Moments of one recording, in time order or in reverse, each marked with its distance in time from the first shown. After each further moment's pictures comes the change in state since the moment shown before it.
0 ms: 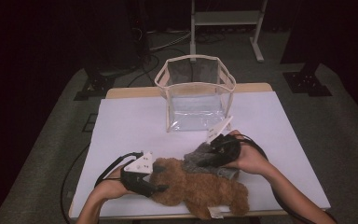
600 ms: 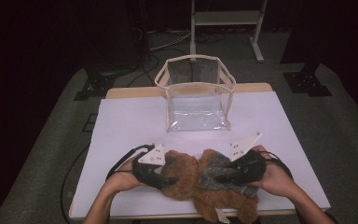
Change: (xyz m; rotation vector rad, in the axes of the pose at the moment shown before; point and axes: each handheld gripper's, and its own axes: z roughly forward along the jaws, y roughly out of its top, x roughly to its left) left arm 0.014 0.022 0.010 0.001 0.035 0.000; right arm 0.044 -0.042 -0.034 -0.057 -0.041 -0.029
